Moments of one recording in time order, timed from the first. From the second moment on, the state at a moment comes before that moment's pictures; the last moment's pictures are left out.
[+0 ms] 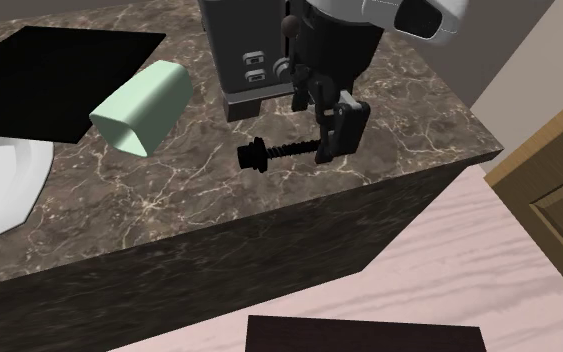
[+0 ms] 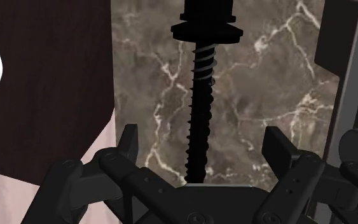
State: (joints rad) arm -0.21 -0.35 0.41 -2.09 0.25 1.74 1.36
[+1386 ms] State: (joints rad) arm -0.22 -0.35 0.41 -2.10 0.26 1.76 1.36
